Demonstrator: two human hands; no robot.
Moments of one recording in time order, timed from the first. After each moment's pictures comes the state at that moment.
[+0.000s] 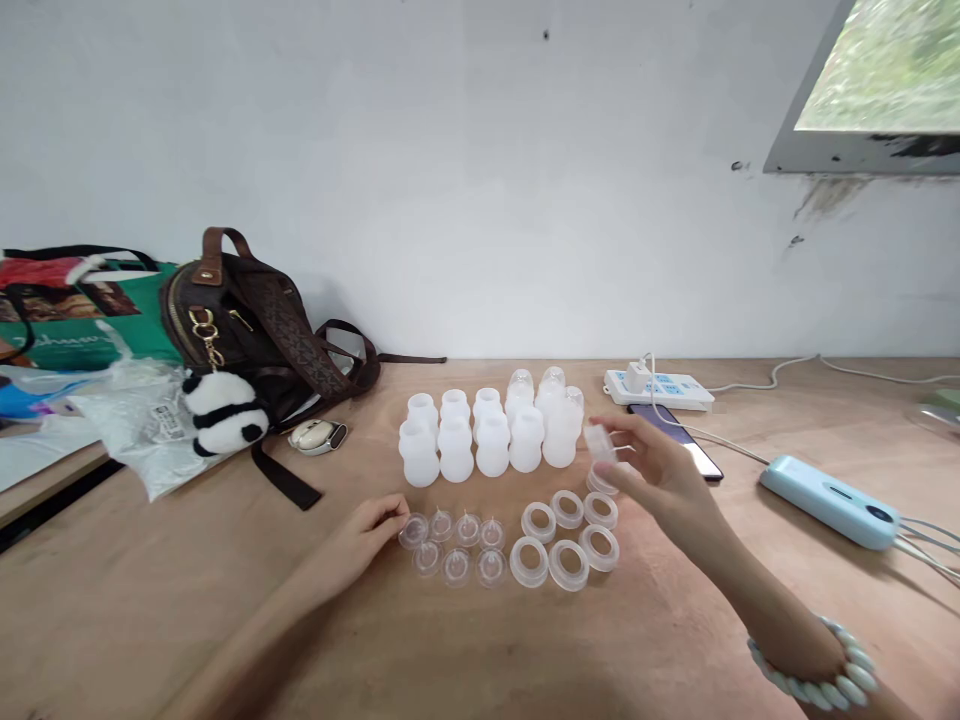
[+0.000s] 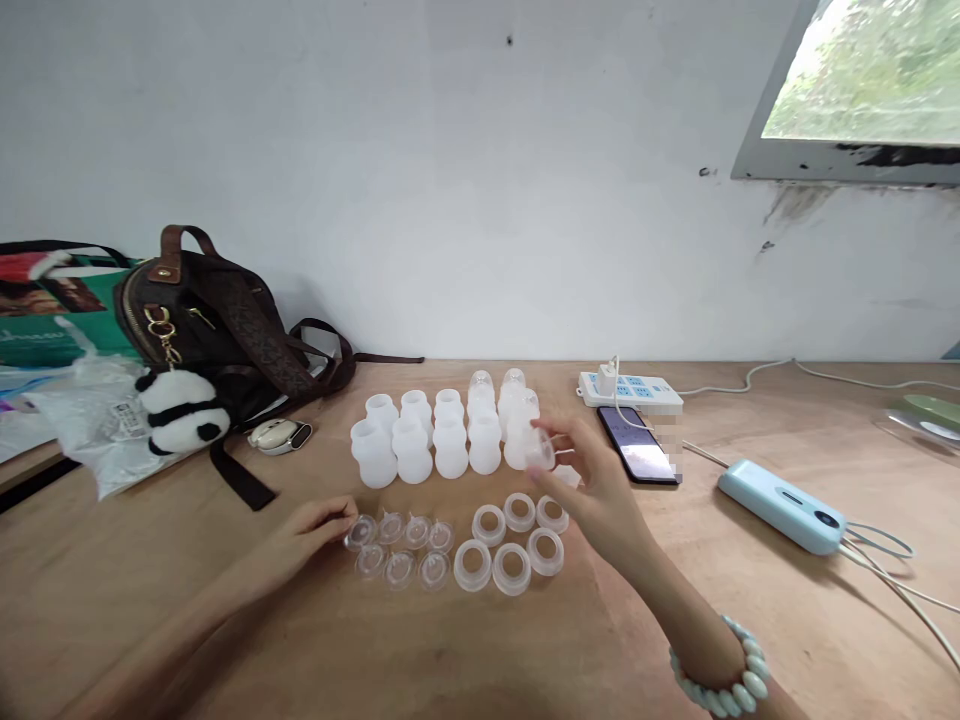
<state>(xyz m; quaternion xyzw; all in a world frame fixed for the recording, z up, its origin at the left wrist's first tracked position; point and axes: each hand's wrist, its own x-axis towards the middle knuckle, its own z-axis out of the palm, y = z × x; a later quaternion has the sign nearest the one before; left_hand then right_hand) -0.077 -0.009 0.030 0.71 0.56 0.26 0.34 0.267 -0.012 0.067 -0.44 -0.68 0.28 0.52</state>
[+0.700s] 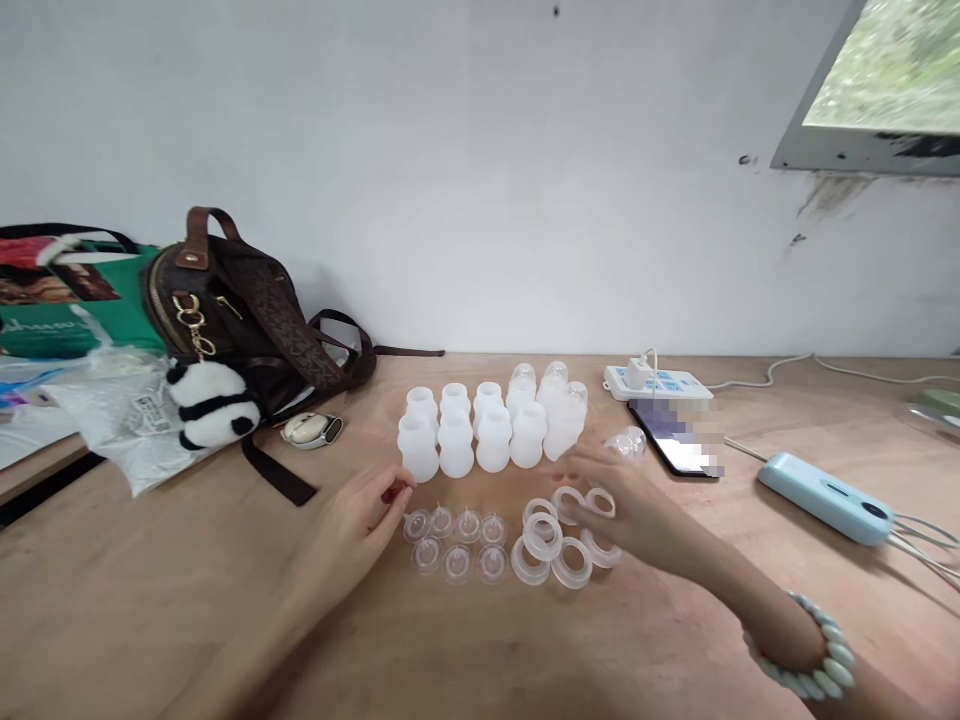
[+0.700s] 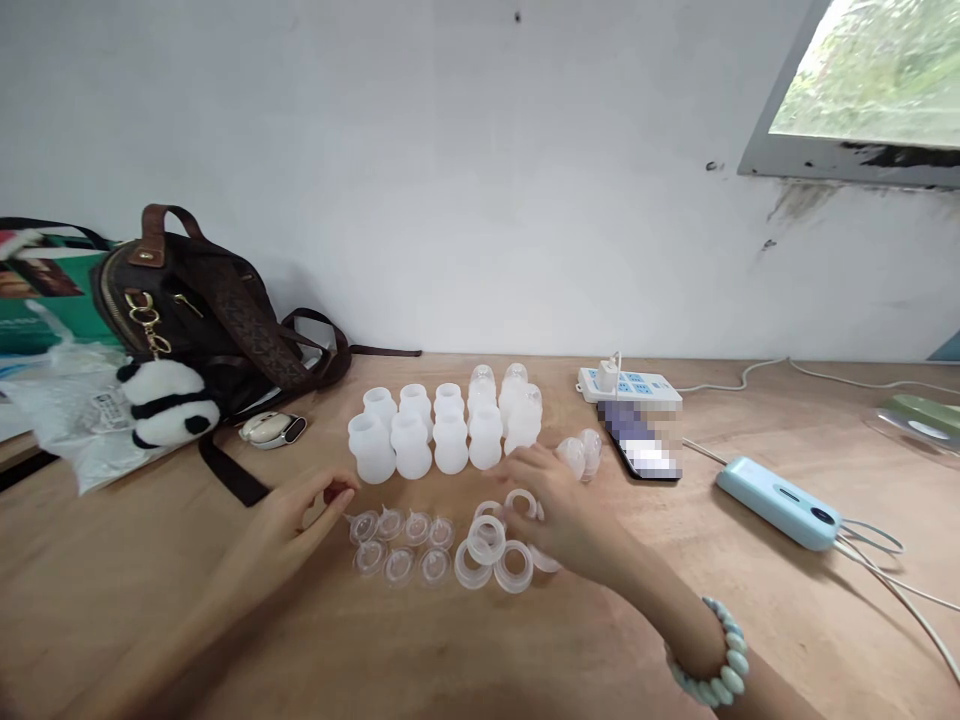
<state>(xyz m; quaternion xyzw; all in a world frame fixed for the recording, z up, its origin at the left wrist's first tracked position) -0.071 -0.017 0.039 0.77 0.56 0.29 0.12 0.250 -0.008 0.059 -0.39 -0.86 0.12 0.32</state>
